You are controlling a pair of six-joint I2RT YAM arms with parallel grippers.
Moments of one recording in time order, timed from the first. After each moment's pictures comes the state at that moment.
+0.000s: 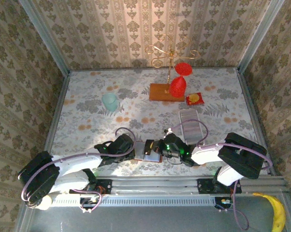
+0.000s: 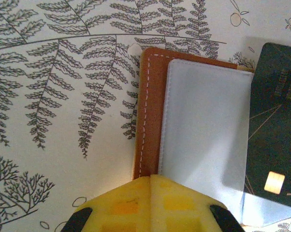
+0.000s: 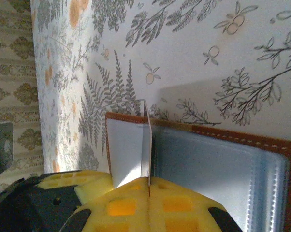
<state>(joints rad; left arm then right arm) -0.96 1.15 0.38 -0.23 -0.02 -0.93 0.94 1.52 0.40 0.54 -0.02 1.27</state>
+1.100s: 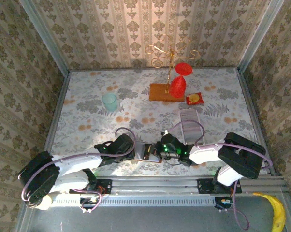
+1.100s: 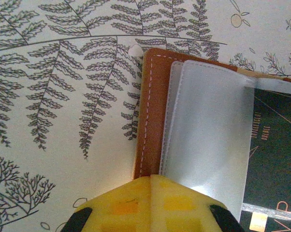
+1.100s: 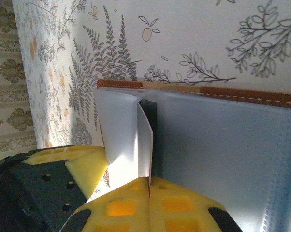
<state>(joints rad) -0.96 1.15 0.38 -0.22 -0.03 -0.93 0.97 1.54 0.45 0.44 -0.09 1.28</state>
